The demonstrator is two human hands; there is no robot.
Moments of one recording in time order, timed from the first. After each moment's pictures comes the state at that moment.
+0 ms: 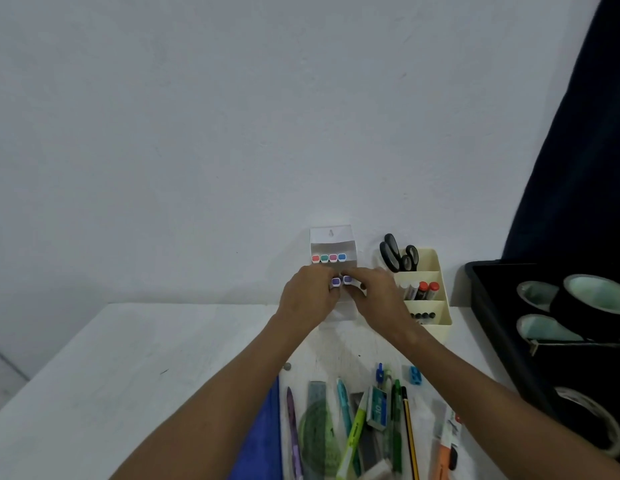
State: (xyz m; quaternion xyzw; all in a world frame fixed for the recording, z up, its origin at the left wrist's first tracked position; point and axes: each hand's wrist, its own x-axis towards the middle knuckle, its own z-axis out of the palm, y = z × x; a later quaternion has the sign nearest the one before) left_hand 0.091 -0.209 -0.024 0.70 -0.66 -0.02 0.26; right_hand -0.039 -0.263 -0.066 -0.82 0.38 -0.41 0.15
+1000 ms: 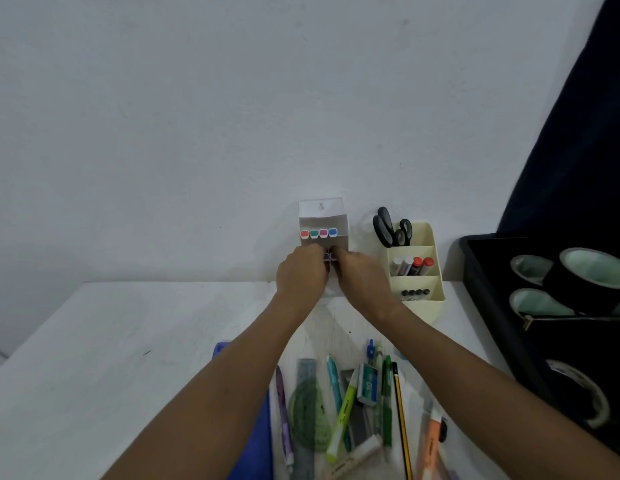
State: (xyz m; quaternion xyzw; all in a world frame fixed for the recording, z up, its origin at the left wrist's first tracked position) left_hand 0.089 -0.242 -0.052 0.76 -0.61 0.01 0.20; right_hand -0.020 -0.285 -0.090 -0.86 0.42 -0.28 0.01
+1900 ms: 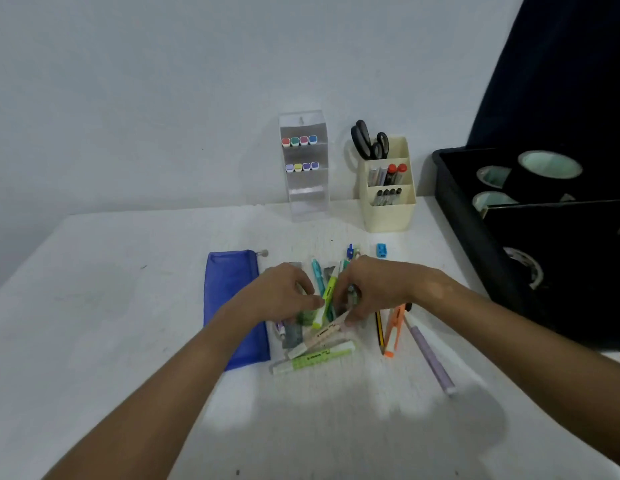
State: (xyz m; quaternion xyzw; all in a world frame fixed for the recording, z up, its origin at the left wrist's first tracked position) left_hand 0.081 -0.069 -0.095 0.69 -0.64 -0.33 0.10; right_hand -0.103 -0.134 -0.087 -0.91 0.29 0.10 0.27
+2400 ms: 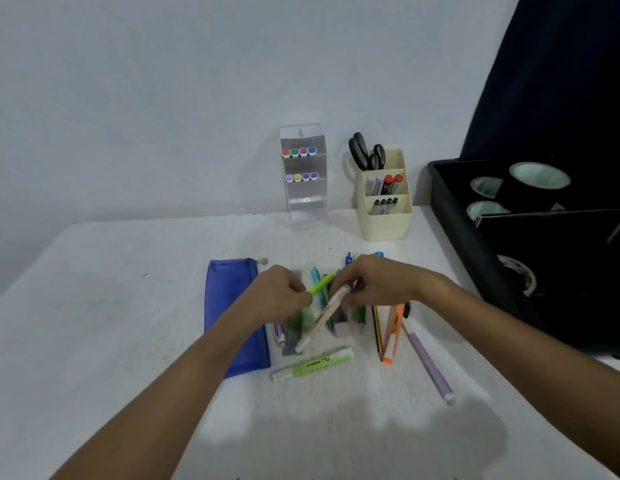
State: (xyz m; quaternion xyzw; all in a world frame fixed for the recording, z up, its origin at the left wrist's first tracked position) left_hand 0.081 -0.065 -0.091 0.72 -0.59 -0.33 0.16; right_hand -0.114 -0.140 -0.084 -0.89 0.32 0.00 0.33
